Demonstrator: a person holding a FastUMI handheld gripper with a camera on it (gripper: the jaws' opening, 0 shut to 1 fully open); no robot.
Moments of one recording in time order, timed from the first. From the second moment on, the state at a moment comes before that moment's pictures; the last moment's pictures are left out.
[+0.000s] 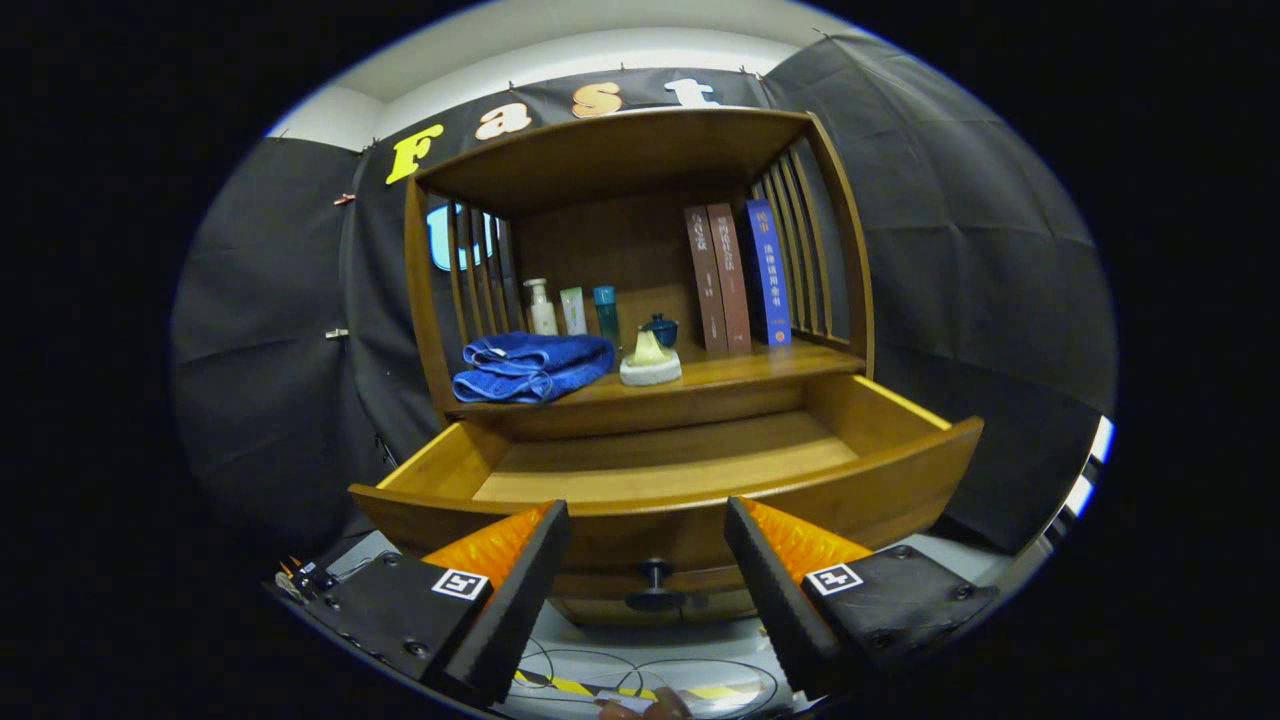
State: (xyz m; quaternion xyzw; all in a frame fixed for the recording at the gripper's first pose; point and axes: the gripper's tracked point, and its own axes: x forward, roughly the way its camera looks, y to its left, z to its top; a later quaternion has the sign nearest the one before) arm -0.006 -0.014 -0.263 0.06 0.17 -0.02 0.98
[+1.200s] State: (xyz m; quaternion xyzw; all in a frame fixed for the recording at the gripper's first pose) arm 0.098 -0.016 -0.306 0.05 0.20 -0.03 0.98
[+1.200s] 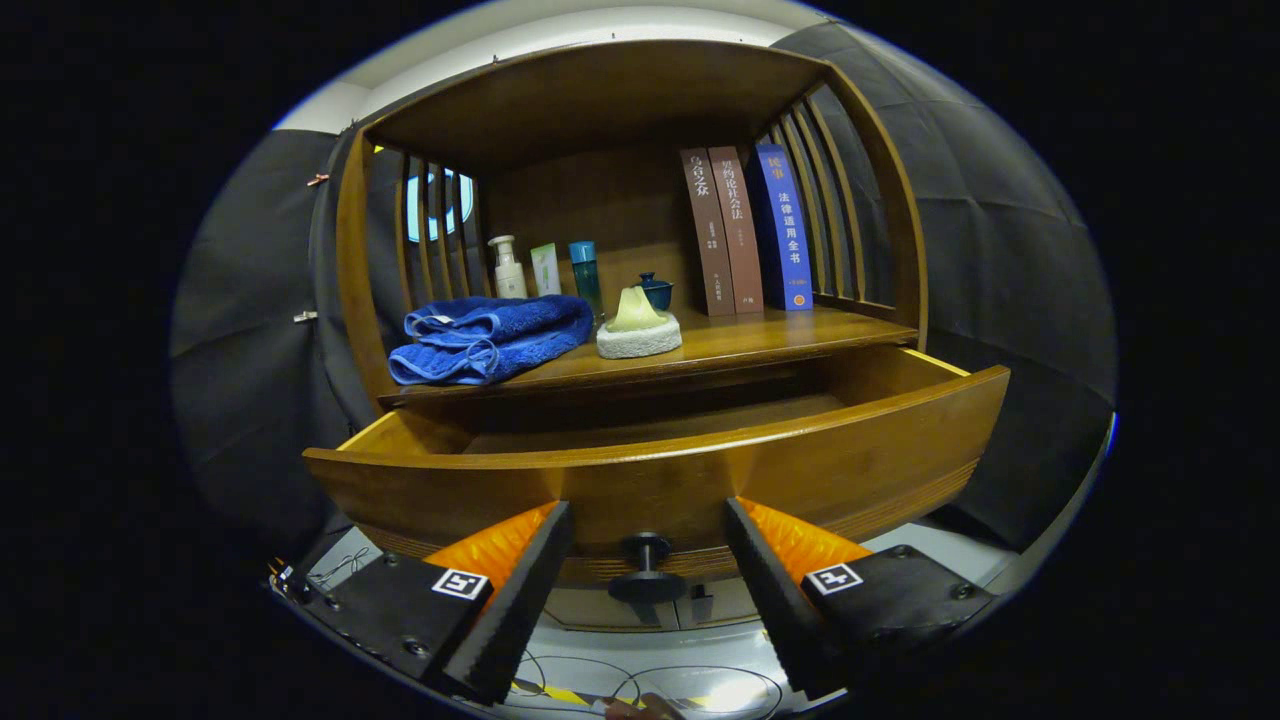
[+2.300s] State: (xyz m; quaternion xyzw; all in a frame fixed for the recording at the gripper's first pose) arm 0.185 -0.021 -0.323 0.04 0.19 -0.04 0.98
